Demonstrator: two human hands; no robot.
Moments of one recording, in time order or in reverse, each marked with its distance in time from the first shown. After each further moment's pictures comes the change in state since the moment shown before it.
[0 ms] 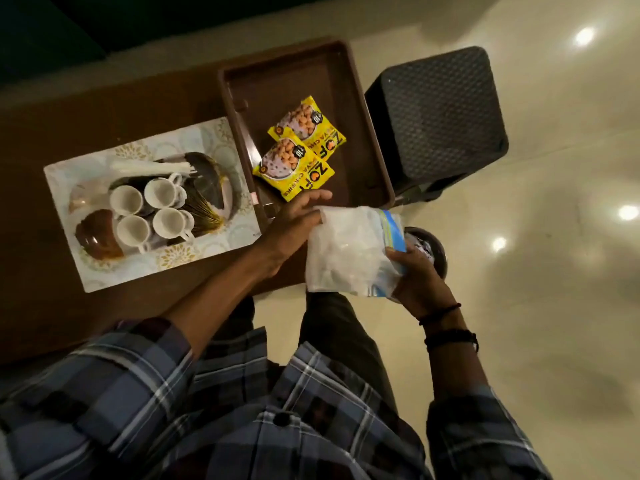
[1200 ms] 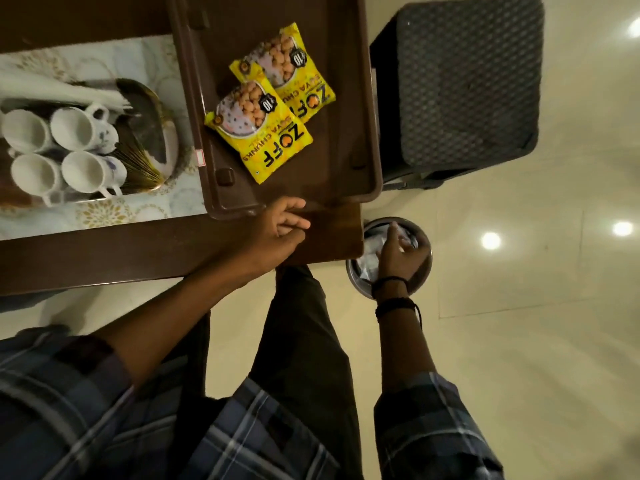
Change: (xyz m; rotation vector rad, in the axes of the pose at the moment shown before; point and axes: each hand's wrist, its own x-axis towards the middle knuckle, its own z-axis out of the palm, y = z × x) left_hand 0.063 -0.087 0.047 0.181 0.144 -0.063; right_hand 0.134 0.031 -0.094 -0.270 0.938 -0.192
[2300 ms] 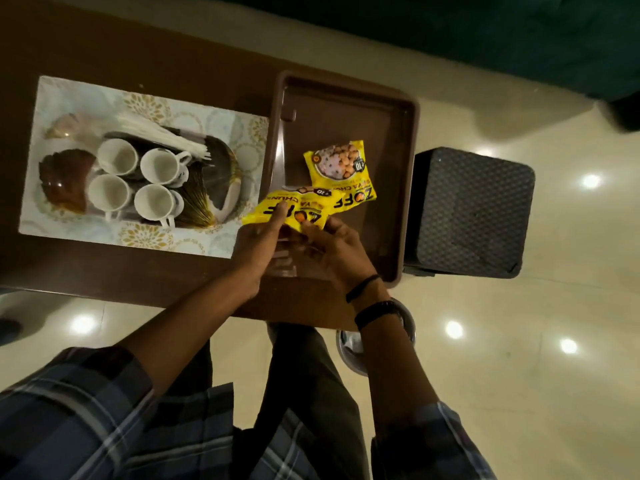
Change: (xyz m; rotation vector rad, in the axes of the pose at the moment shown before) left_hand 0.011 0.027 -0.092 -0.641 0.375 -0.231; right_hand -0.145 -0.118 0.124 -0.191 -1.222 0.000
